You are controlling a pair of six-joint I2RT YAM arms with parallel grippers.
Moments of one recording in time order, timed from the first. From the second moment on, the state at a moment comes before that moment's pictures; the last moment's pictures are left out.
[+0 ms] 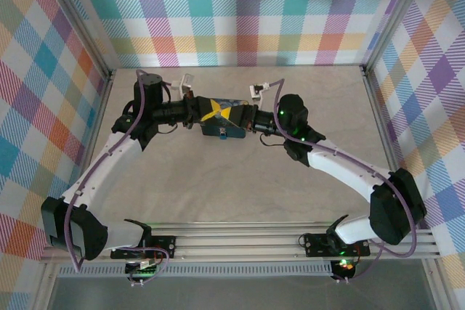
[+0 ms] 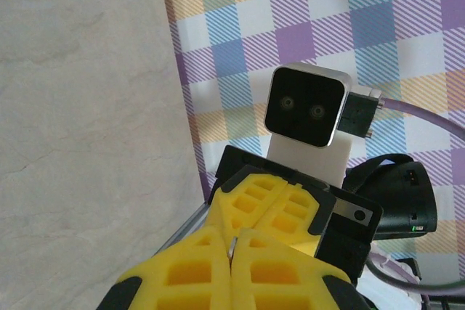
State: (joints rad) left arm -0.33 1.29 1.18 -0.27 0.89 -0.97; right arm 0.66 1.40 0.97 0.42 -0.62 1.08
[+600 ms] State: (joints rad) left arm -0.33 1.14 1.14 -0.49 0.90 -0.74; right arm 0.67 1.30 1.04 0.10 -0.73 0.84
